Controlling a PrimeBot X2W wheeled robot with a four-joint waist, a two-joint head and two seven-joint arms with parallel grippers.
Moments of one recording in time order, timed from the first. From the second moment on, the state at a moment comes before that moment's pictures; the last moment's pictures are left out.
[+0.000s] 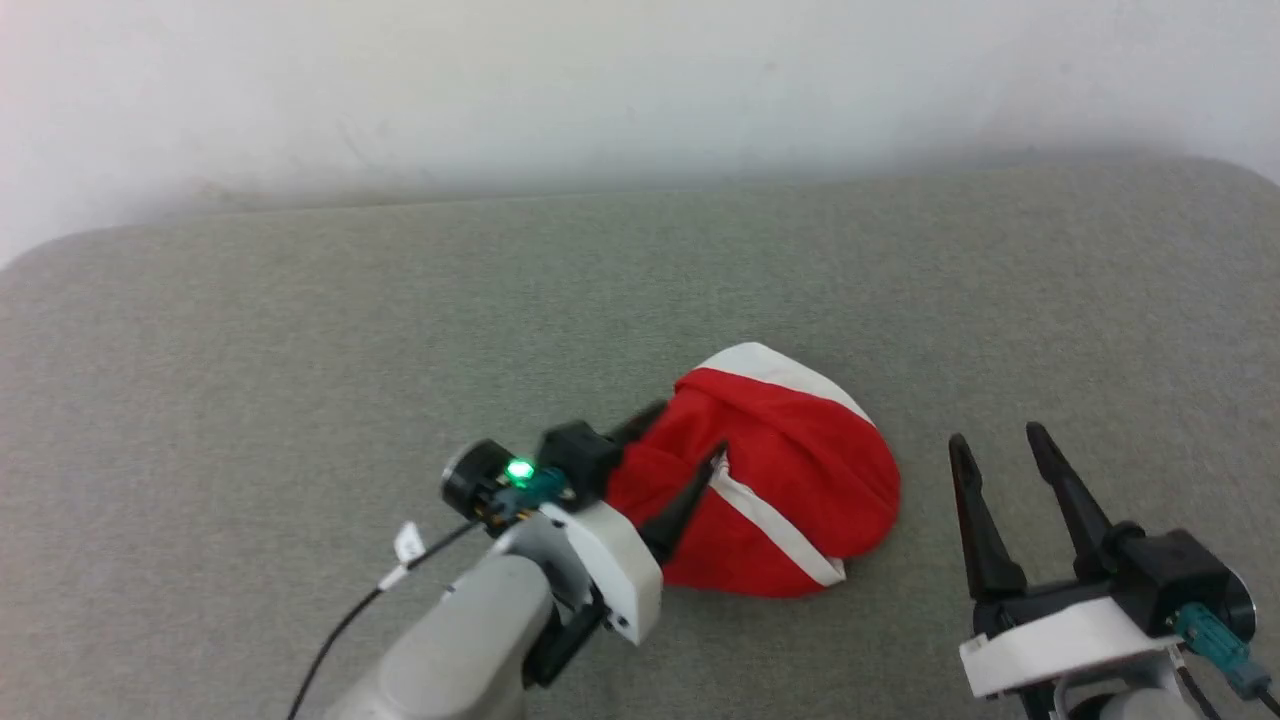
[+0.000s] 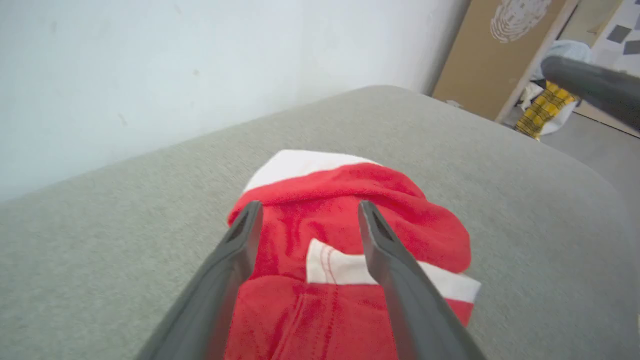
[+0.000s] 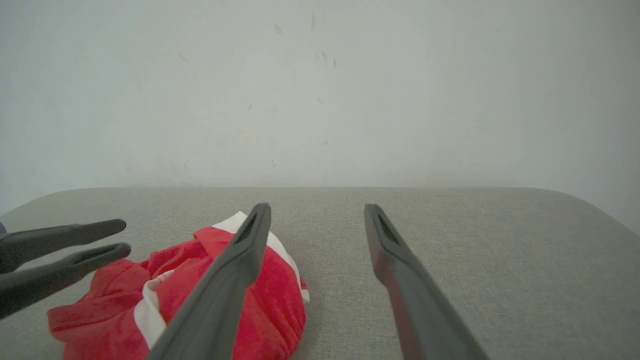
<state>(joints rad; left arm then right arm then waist) -0.51 0.17 -0.78 0.57 -0.46 -0.10 -0.22 0.01 -0.05 0.03 0.06 0.13 0.13 -0.26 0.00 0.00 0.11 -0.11</state>
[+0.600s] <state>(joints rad) -0.02 0.28 -0.38 0.07 -0.44 0.20 -0.26 0.09 -0.05 0.03 0.09 0.12 0.13 -0.26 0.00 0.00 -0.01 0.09</state>
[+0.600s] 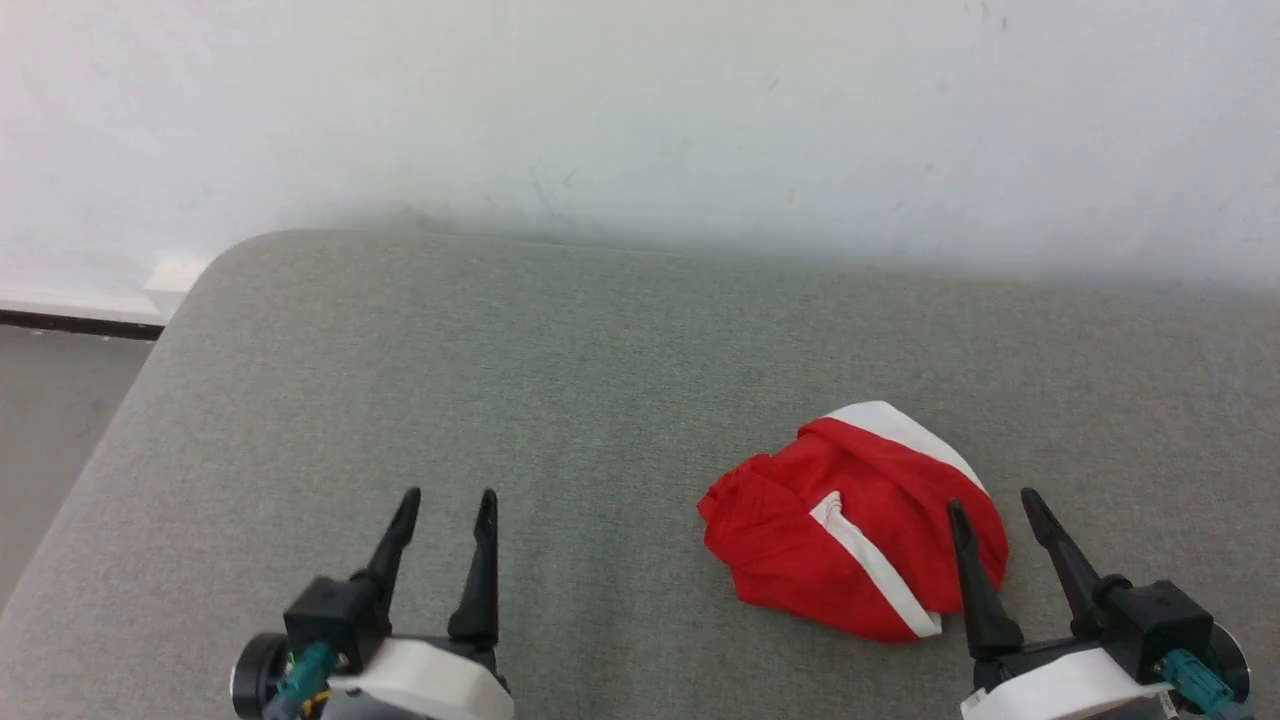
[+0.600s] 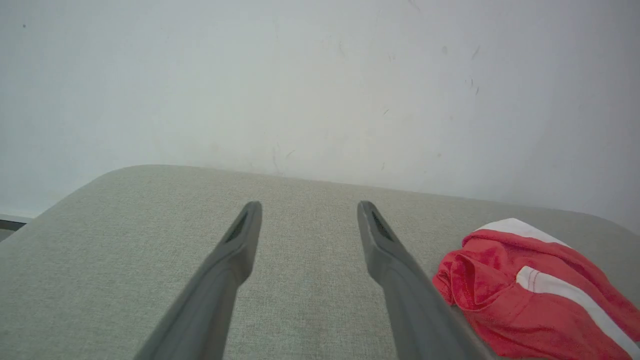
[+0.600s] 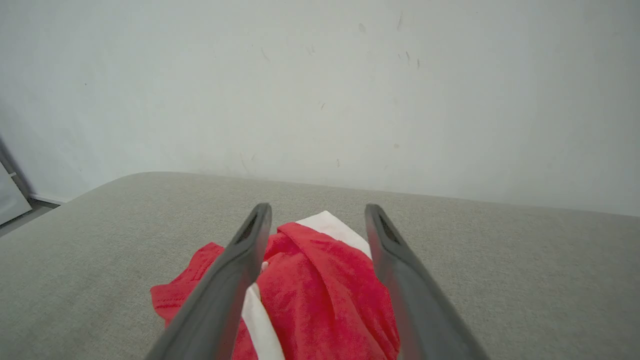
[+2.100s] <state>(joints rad) -0.01 0.09 -0.34 0.17 -0.22 0.06 -0.26 -0.28 -0.29 0.51 0.07 0.53 0.13 0.26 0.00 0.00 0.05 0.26</state>
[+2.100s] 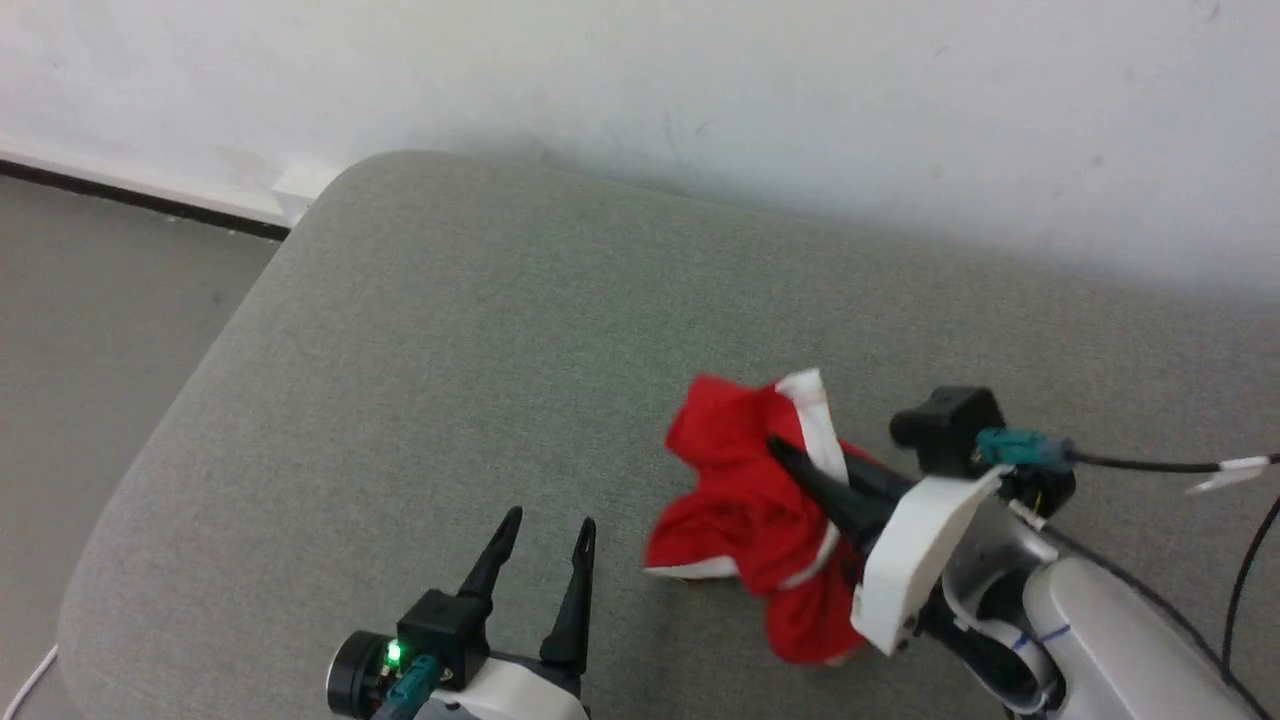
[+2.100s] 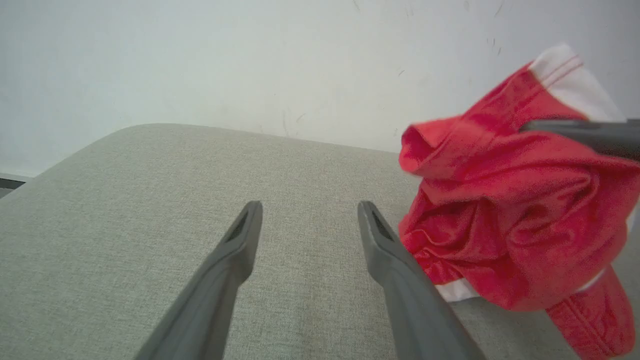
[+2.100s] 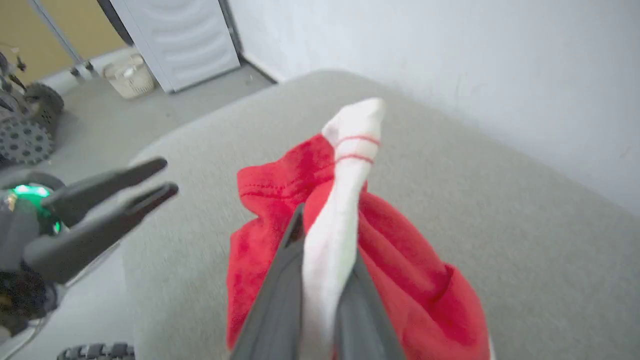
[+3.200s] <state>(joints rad) 0.01 0.07 -0.33 0.16 -0.18 0.02 -0.26 -0.06 -0.11 -0.12 0.14 0.24 0.13 -0.11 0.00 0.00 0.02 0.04</state>
